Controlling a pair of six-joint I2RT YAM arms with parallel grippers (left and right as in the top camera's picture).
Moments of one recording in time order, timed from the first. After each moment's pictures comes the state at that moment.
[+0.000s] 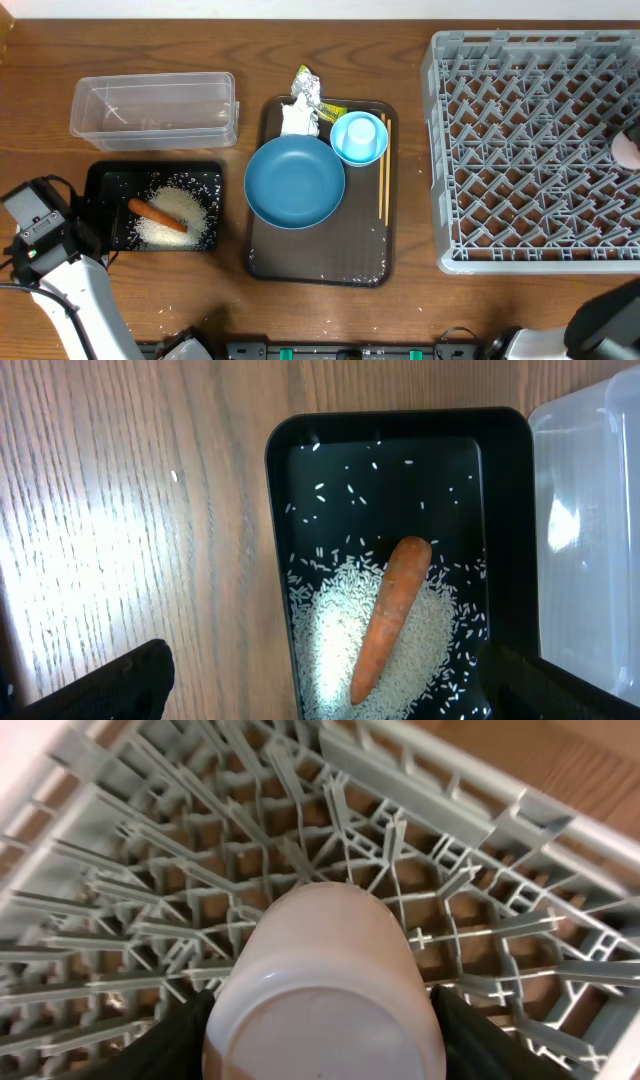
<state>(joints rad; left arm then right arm) 0.67 1.13 0.90 -0.89 -0.06 -0.83 -0.58 1.62 1.41 -0.70 0.07 0.38</state>
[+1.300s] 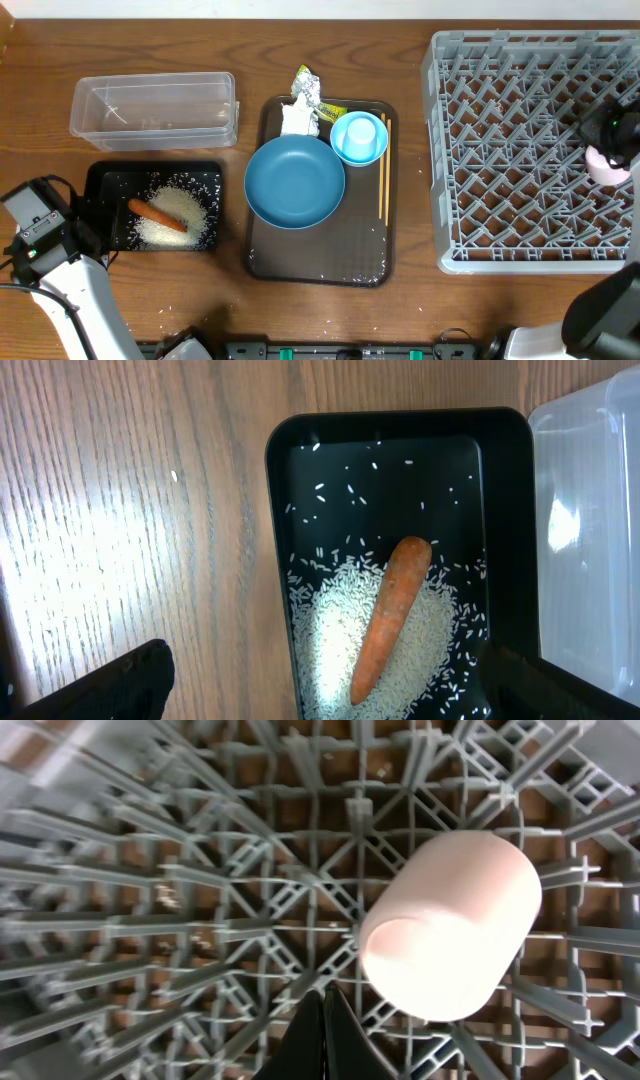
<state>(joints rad) 0.67 1.13 0.90 -0.89 -0.06 -0.83 -0.42 1.65 1.41 -0.79 0.04 0.38</state>
